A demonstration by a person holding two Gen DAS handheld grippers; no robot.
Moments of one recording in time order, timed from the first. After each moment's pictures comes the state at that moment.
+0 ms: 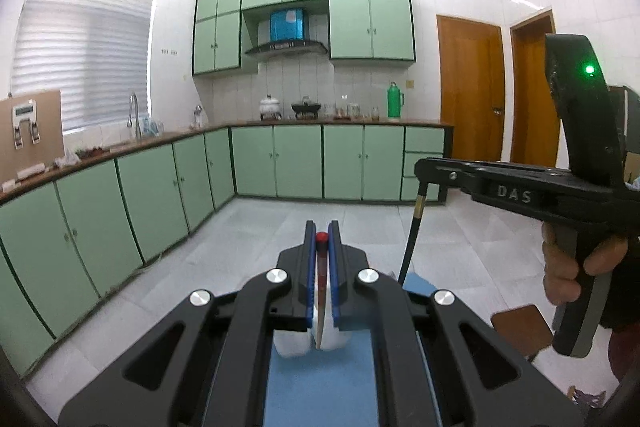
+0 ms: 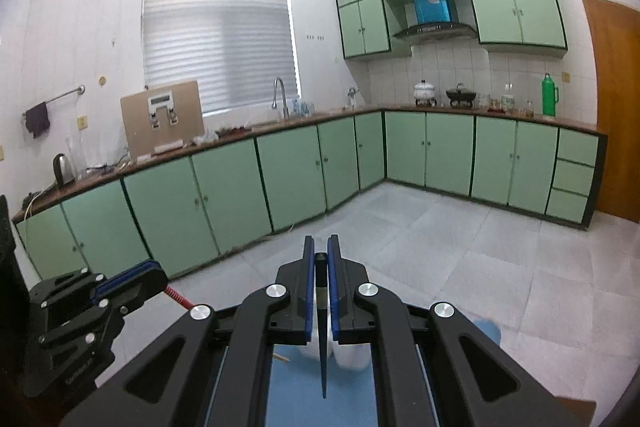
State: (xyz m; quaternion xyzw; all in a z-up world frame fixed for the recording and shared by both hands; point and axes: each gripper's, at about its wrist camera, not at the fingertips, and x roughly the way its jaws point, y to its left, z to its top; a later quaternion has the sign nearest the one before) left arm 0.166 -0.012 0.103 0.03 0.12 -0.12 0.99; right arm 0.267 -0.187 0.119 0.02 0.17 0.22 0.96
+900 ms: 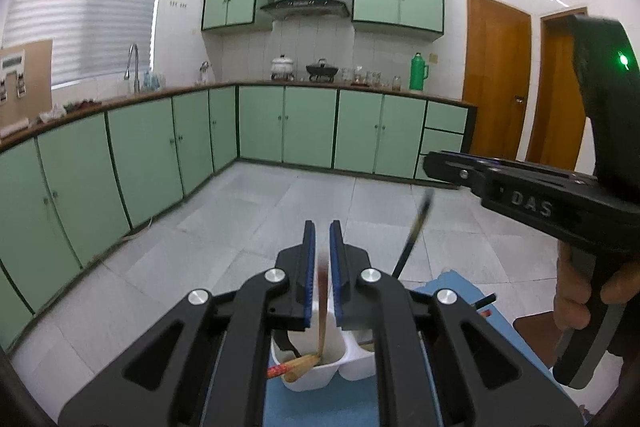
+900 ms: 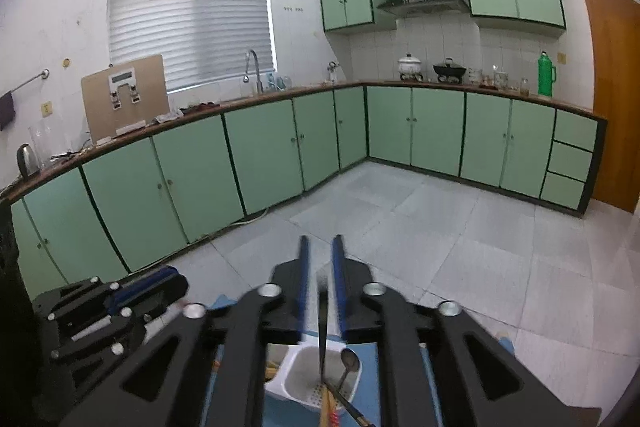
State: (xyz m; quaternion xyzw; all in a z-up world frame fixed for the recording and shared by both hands) left arm 0.348 0.010 0.026 -0.01 0.20 -0.10 0.98; right arm 0.398 -0.162 0.042 0.01 0.22 0.19 0.96
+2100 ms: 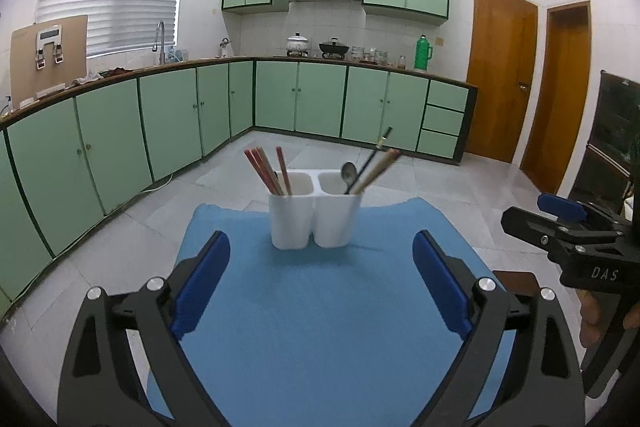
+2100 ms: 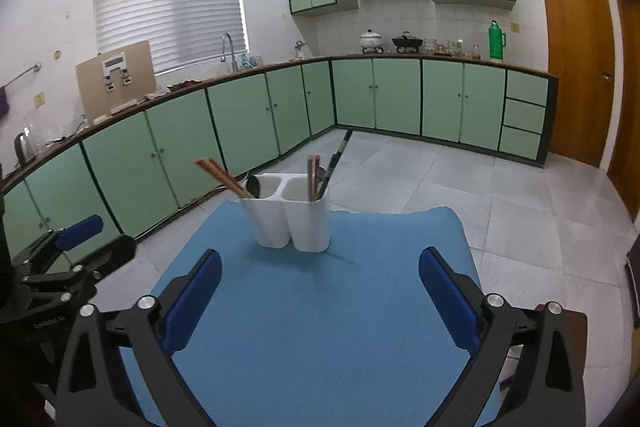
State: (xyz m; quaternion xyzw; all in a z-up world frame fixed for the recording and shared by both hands) left arm 0.127 0.000 -0.006 -0.02 0.23 -0.07 0.97; right arm 0.159 -0.228 -0.006 0.03 0.25 0.13 0.96
